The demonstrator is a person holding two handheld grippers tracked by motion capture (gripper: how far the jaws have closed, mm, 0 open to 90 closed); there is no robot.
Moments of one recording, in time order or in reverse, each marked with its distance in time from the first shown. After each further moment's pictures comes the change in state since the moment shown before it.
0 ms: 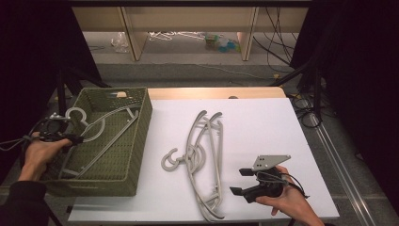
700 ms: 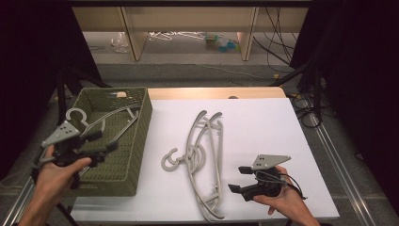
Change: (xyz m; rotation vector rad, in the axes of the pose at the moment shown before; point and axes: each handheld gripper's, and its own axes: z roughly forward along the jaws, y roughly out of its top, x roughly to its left) left arm -0.144 -0.017 -0.089 -0.515 -0.444 0.065; right arm 0.001 0.000 0.004 -0.046 -0.038 0.026
